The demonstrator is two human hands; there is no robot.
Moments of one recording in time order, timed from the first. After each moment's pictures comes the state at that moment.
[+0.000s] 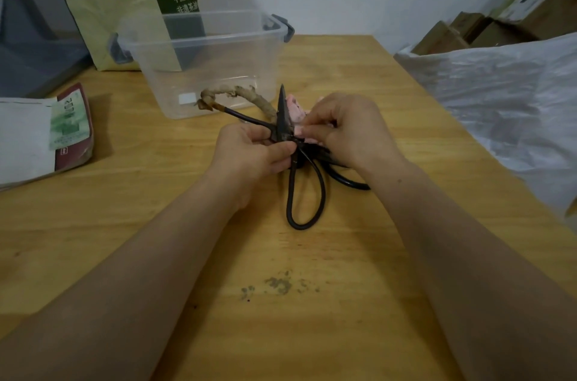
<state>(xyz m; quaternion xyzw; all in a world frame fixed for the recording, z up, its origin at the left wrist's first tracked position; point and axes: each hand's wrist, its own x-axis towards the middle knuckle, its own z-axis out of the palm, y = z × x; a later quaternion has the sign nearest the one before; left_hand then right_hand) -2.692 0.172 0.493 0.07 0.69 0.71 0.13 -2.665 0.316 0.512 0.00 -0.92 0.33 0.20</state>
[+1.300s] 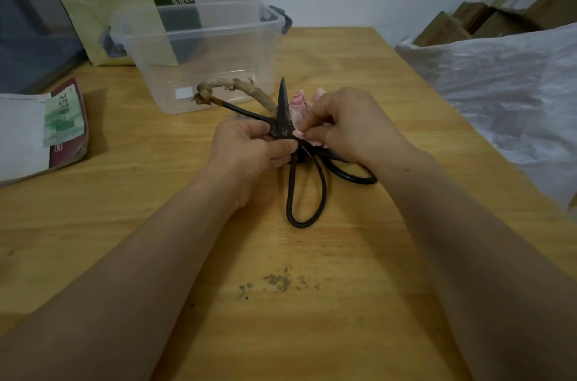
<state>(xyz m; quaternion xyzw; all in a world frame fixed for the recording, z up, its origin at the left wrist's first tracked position) -2.689 0.174 0.494 0.07 0.68 0.71 0.14 -2.657 0.315 0.519 -0.02 -0.96 0.25 0.14</state>
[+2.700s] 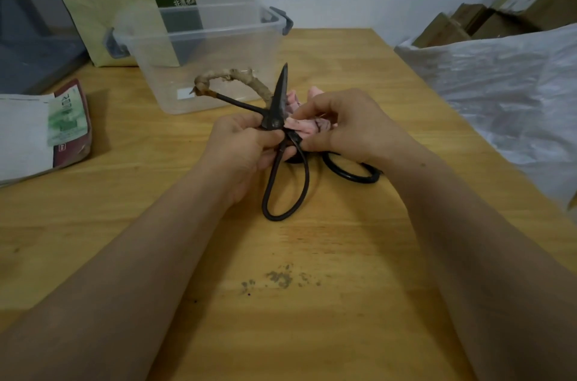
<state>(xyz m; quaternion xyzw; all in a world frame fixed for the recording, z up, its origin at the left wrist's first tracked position) -2.687 0.171 0.503 0.06 0.63 0.76 0.16 -2.651 0.317 0.524 0.00 -0.93 0.36 0.10</state>
